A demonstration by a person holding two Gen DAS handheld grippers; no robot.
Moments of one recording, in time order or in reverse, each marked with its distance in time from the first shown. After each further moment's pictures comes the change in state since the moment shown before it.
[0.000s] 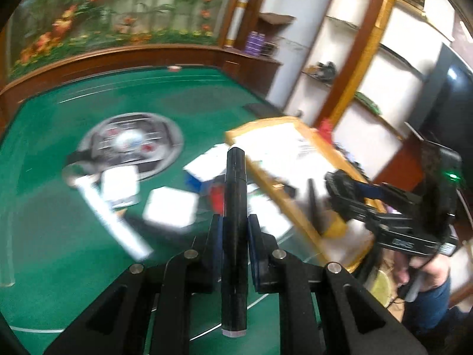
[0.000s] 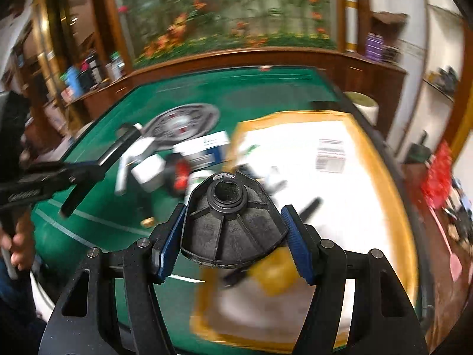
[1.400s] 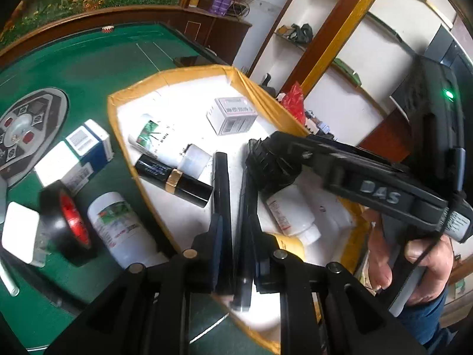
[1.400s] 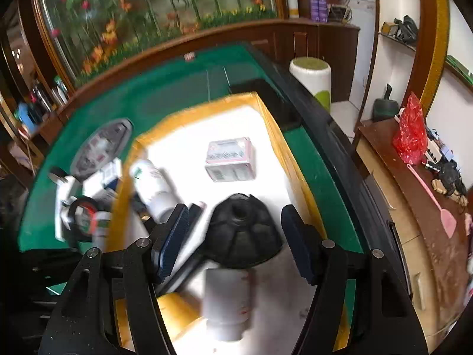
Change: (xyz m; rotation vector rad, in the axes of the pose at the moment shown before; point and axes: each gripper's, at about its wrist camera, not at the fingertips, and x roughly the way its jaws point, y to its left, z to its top) left arm 0.096 -0.077 0.007 -0.003 0.170 -0.130; right arm 0.035 -0.092 0.032 0.219 0.071 -0.117
